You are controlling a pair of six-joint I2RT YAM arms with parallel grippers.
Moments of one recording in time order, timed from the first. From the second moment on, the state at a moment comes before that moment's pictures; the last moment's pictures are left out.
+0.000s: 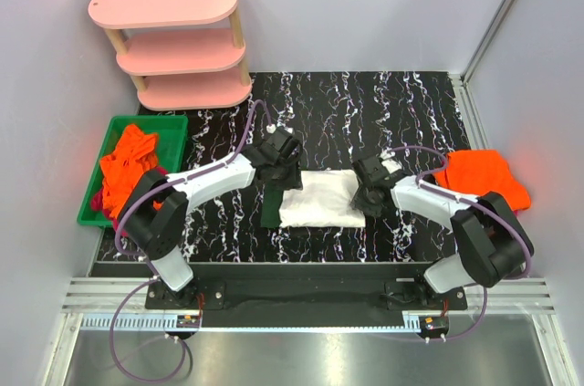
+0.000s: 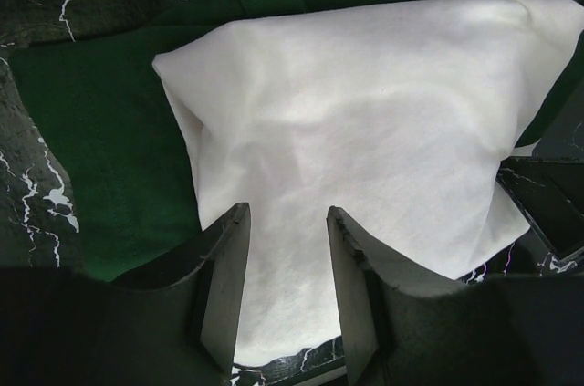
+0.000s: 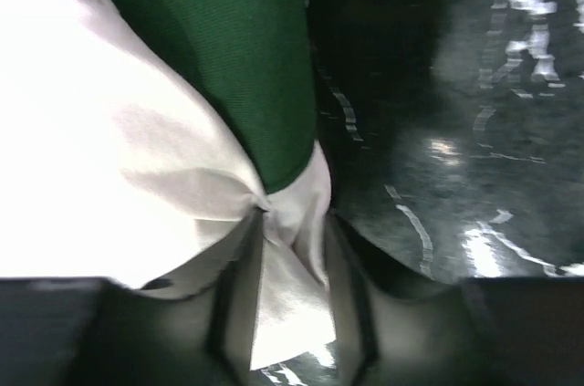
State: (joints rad) left arm -0.73 1.68 1.15 -0.47 -0.02 -0.72; right arm 0.55 1.48 0.72 -0.46 0.20 1.00
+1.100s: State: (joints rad) left arm -0.75 1.61 1.09 -0.48 -0.03 -0.74; right arm 0.61 1.38 1.10 -0.77 0.46 0.81
